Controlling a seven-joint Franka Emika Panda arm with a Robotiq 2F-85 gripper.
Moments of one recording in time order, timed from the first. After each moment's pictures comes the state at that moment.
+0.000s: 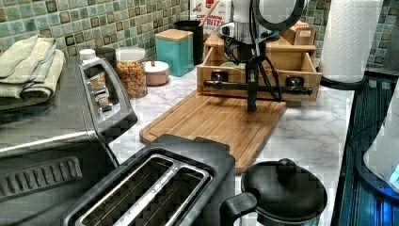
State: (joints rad) arm 0.03 -0.04 -0.18 -2.73 -0.19 1.06 -1.16
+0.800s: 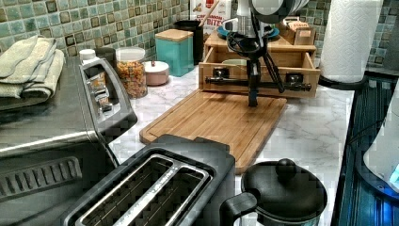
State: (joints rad) arm -0.01 -0.03 -0.21 -2.68 -0.11 1.02 -1.37
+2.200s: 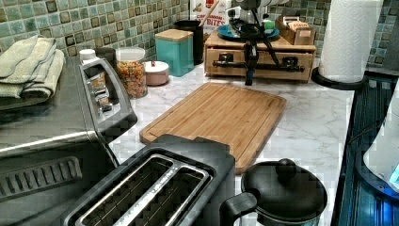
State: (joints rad) arm -0.11 0.24 -0.37 -2.35 0.14 1.00 -1.93
